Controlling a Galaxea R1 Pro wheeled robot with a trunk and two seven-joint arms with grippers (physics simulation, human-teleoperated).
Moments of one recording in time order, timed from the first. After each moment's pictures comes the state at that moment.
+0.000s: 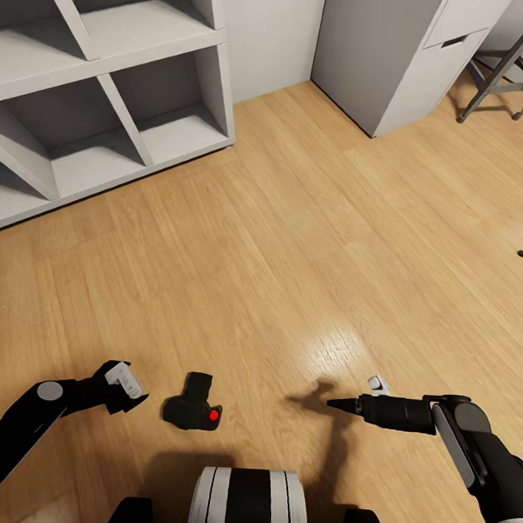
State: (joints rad) left arm -0.44 0.49 -0.22 -1.24 -0.18 0.32 -0.63; right arm -0.47 -0.32 -0.03 -1.17 -0.24 1.03 1.04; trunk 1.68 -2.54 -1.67
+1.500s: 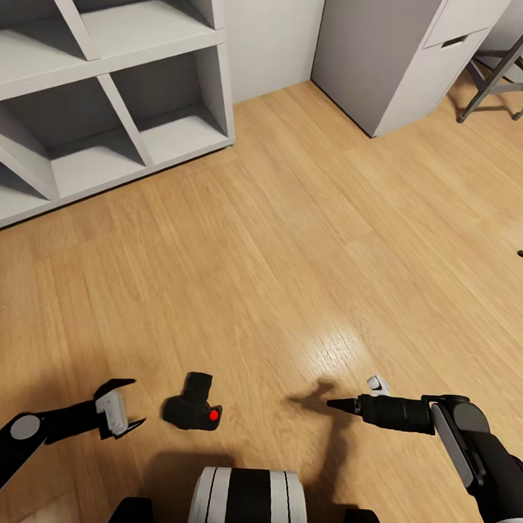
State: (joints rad) left arm -0.44 0.50 -0.22 -0.92 -0.17 -0.28 -0.72; right arm -0.48 -0.31 -0.03 -1.17 -0.24 1.03 1.01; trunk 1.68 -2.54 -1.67
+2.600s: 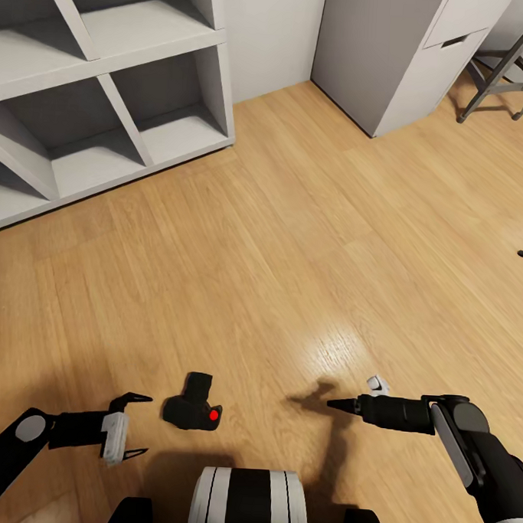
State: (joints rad) left arm -0.44 0.48 -0.21 -0.96 -0.30 -0.45 -0.98; right arm -0.47 -0.31 -0.03 -1.17 -0.24 1.03 1.00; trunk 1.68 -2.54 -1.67
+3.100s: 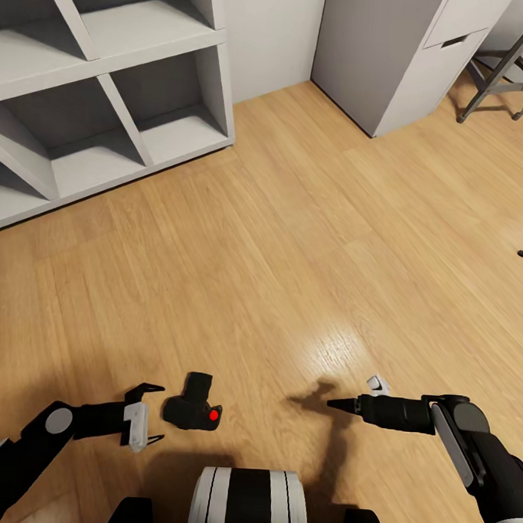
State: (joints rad) left arm -0.44 0.40 -0.22 -1.04 -0.42 -0.30 -0.88; right arm -0.48 -0.31 -0.03 -1.17 -0.24 1.03 1.00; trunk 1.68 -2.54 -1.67
